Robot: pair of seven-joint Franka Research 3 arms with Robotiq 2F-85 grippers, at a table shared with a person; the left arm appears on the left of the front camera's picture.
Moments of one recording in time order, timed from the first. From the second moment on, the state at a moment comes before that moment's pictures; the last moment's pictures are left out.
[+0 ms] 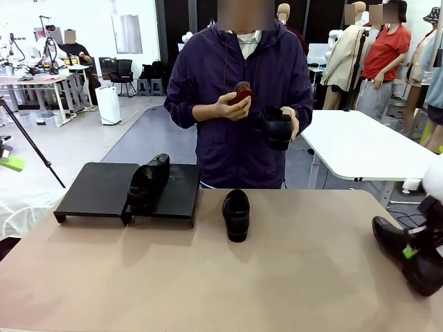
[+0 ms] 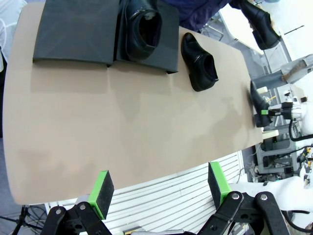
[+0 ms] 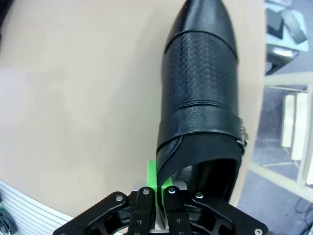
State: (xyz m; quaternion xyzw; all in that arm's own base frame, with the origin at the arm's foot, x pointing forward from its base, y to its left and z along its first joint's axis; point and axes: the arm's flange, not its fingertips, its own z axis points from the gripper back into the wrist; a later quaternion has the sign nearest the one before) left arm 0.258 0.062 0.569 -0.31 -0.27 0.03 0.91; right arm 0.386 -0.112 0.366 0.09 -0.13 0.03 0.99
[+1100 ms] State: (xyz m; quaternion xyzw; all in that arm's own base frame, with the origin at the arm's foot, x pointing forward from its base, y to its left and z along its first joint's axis) left arm 0.258 0.062 0.570 -0.31 -0.27 0.03 0.91; right arm 0.254 -0.101 0.563 0.12 -0.17 -0.04 0.98
